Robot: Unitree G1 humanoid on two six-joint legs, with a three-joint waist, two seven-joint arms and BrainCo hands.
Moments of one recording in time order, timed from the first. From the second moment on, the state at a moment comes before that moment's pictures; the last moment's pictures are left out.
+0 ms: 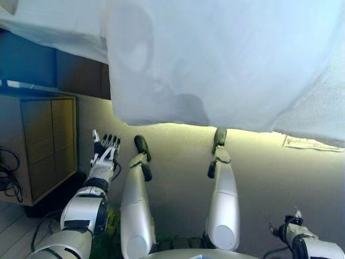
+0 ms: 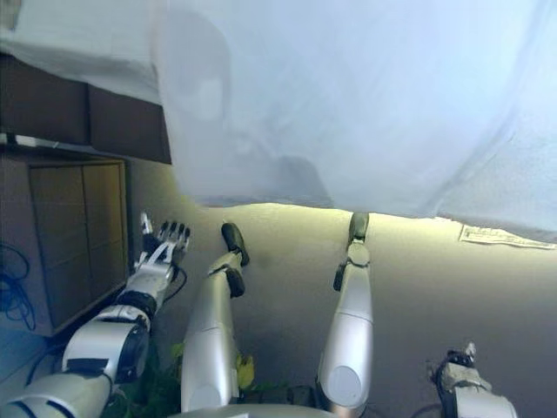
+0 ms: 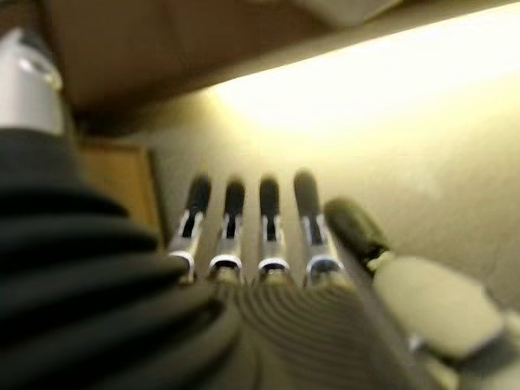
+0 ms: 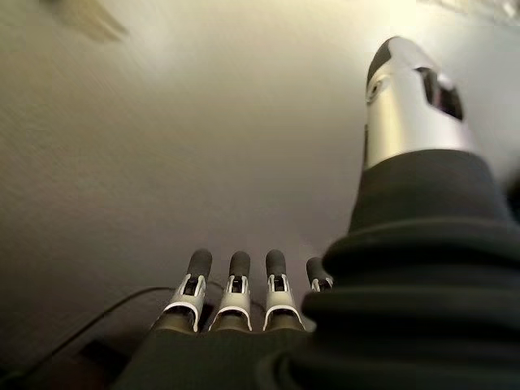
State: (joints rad) left arm -0.59 0.34 0.03 1.21 -1.44 -0.09 0.05; right arm -0.23 -0.49 -0.27 1.41 1.74 0.00 -0.38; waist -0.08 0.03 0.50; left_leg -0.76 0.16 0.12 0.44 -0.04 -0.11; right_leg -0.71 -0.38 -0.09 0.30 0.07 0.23
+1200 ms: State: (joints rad) left arm -0.53 0.21 0.02 0.59 -1.76 0.09 -0.63; right arm -0.45 -0.31 -0.05 0.71 1.54 -0.23 0.51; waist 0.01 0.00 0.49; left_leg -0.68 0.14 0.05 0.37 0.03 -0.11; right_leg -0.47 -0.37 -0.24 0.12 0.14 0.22
